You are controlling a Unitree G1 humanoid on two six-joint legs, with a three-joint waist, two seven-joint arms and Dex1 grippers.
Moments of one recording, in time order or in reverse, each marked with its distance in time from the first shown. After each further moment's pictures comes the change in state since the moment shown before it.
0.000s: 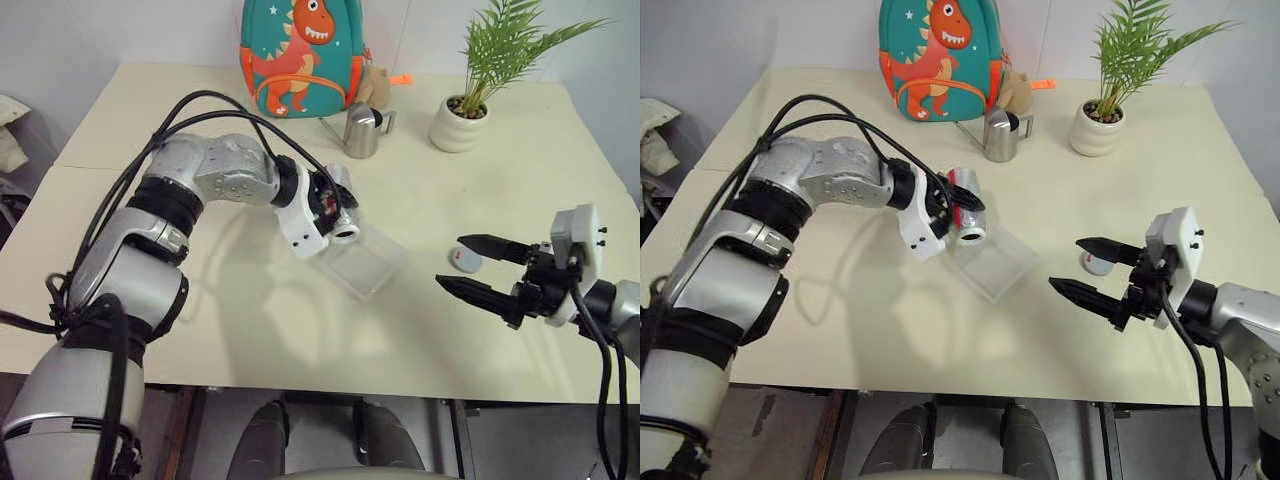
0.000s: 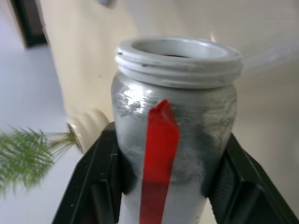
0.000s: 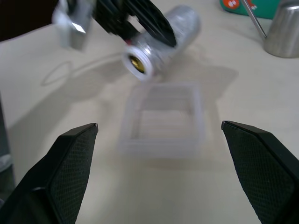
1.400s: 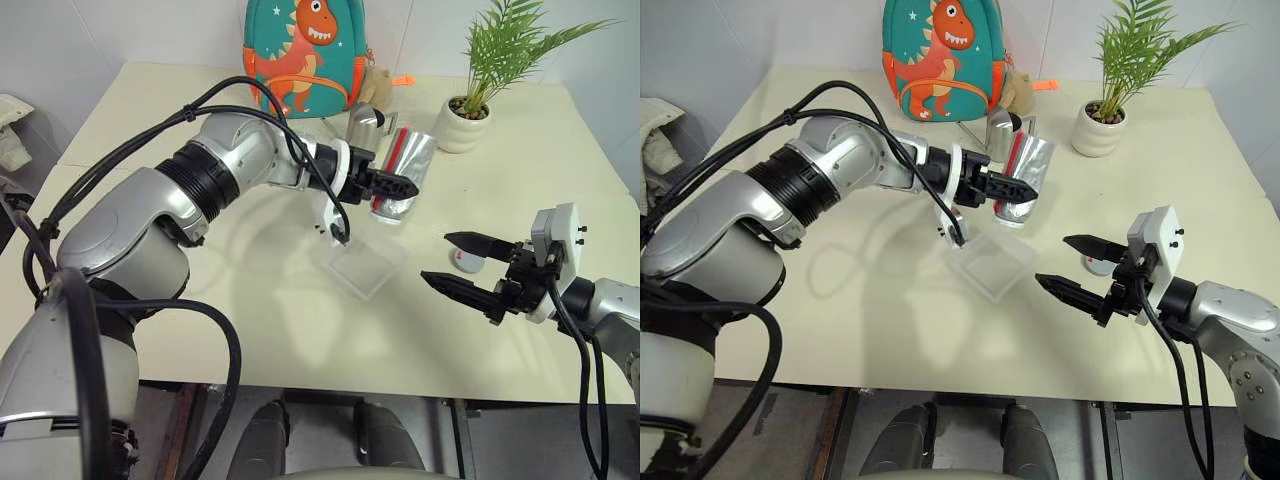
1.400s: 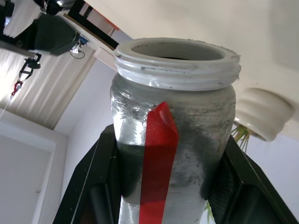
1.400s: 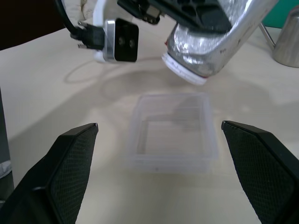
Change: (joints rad) left arm -0.165 -0.005 -0.470 -0.156 0.572 0.459 1.061; right arm -0.039 0.011 0.100 0.015 0.001 -0.056 -0.072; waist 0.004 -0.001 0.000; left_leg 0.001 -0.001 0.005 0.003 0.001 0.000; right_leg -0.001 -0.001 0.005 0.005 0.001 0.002
